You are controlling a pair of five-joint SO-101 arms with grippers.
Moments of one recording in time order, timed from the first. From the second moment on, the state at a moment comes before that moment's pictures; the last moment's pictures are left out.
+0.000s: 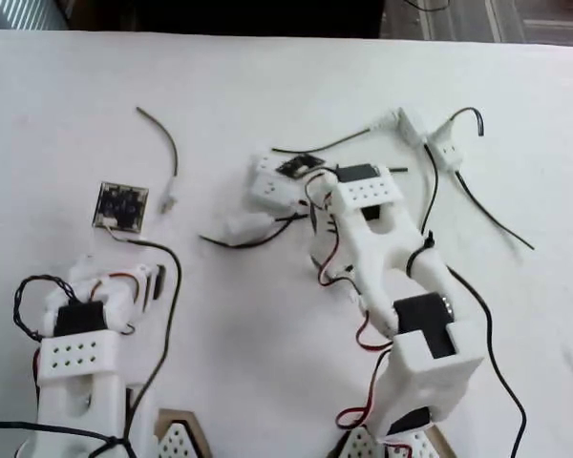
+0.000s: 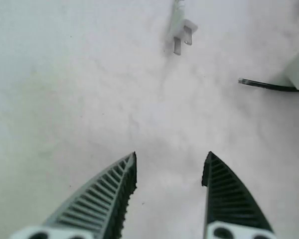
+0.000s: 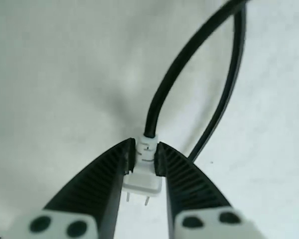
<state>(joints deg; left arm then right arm) -14.9 -56.2 75.2 47.2 -17.2 -16.4 12.8 15.3 76.0 28.8</state>
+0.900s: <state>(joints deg) -14.9 -56.2 75.2 47.2 -17.2 -22.3 -7.1 31.9 82.0 35.1</state>
